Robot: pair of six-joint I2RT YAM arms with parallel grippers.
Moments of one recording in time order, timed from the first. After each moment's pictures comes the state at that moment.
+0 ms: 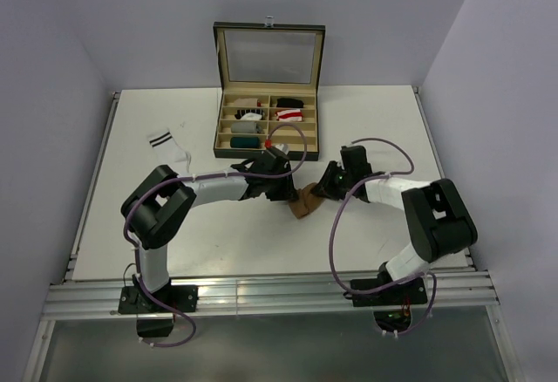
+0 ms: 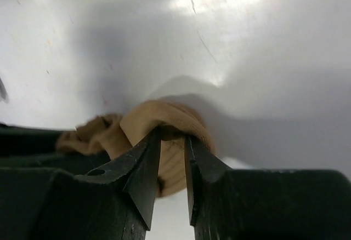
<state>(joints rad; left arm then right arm) -0.82 1.90 1.15 -0.10 0.06 -0.80 0.29 1.54 0.64 0.00 -0.27 0.72</state>
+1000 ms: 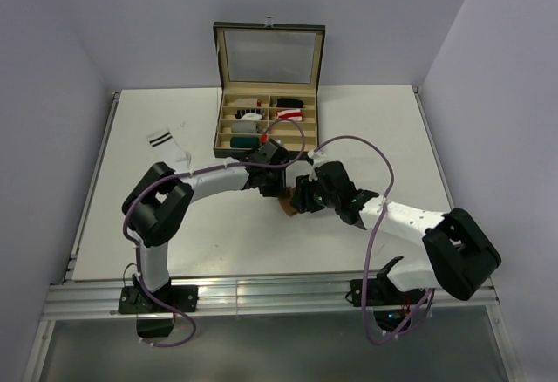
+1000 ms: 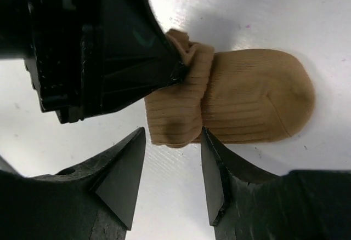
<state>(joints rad) -0.80 1.91 1.26 -0.35 -0.01 -0.76 0.63 1.30 0.56 0.08 -0.14 0.41</state>
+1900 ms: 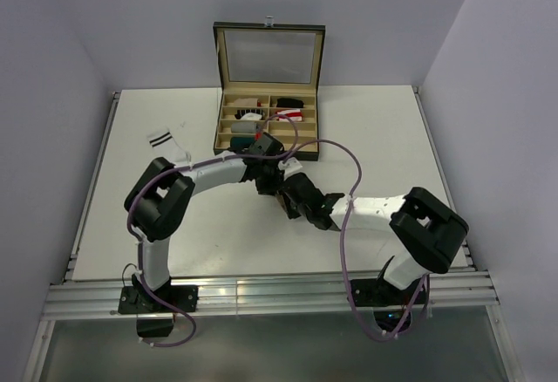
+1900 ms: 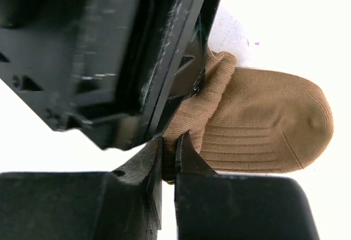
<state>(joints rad) -0.74 1.95 1.33 -0.41 0.07 -0.78 0.88 1.55 0.68 0.09 0.28 0.33</state>
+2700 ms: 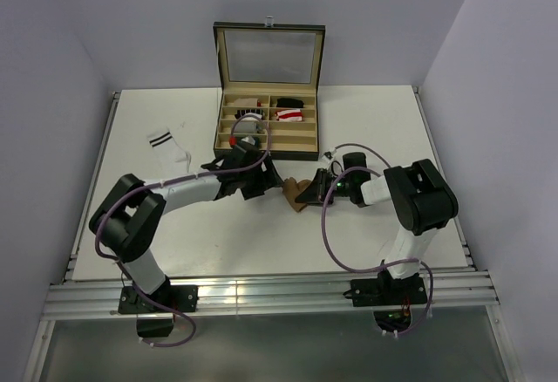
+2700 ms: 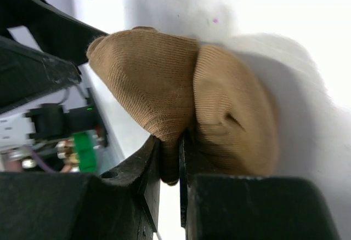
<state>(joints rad) -0.69 1.69 0.99 -0.10 0.06 -0.98 0.26 1.77 0.59 0.41 -0.84 0.62</state>
